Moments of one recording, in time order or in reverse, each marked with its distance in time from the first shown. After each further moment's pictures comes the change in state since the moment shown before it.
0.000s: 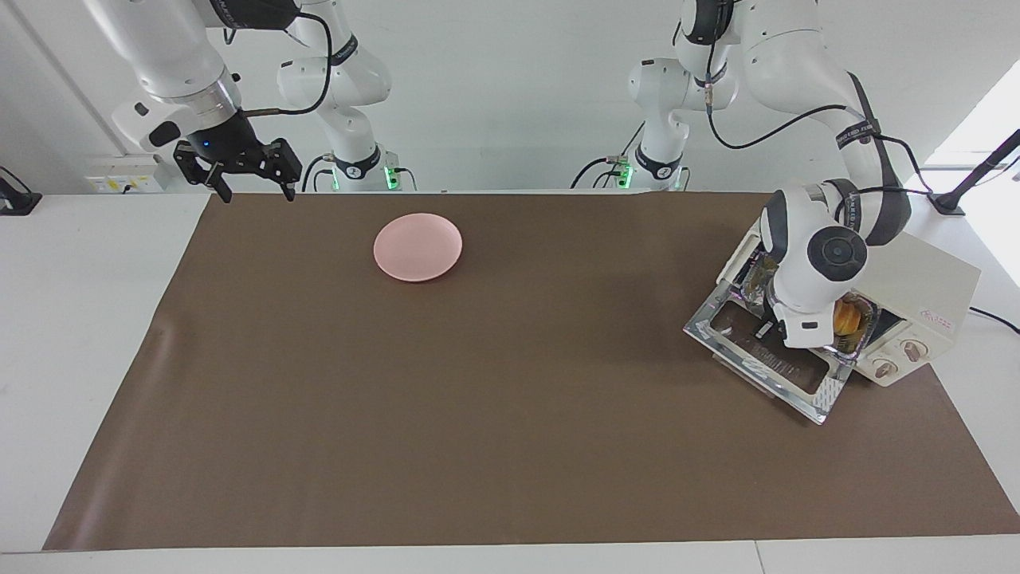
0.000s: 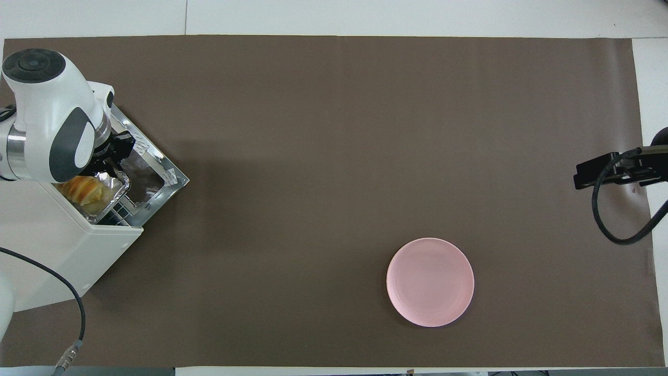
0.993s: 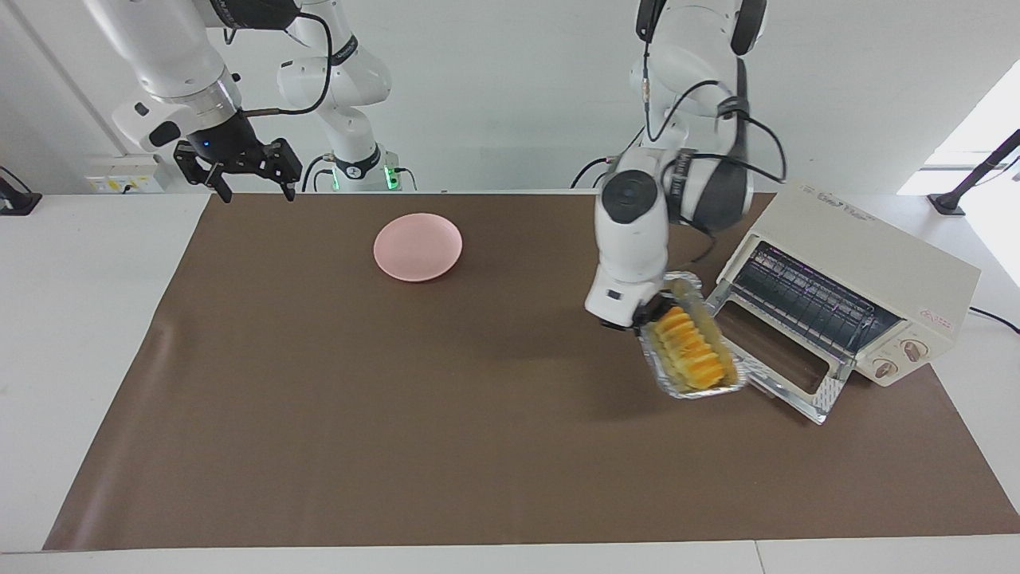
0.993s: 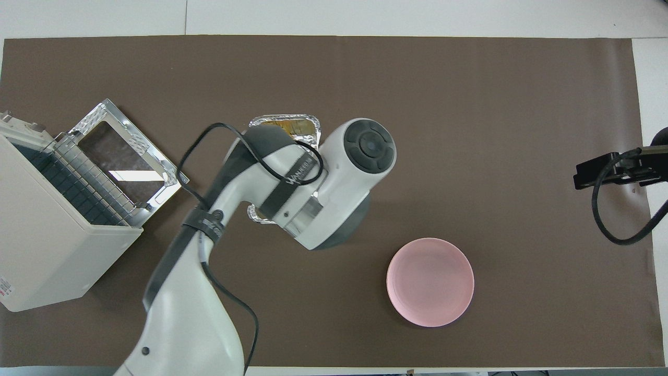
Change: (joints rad) left arm -0.666 0.160 -0.052 0.269 -0.073 -0.047 0.090; right arm 0.000 0.000 0.000 0.000 0.000 0.000 0.000
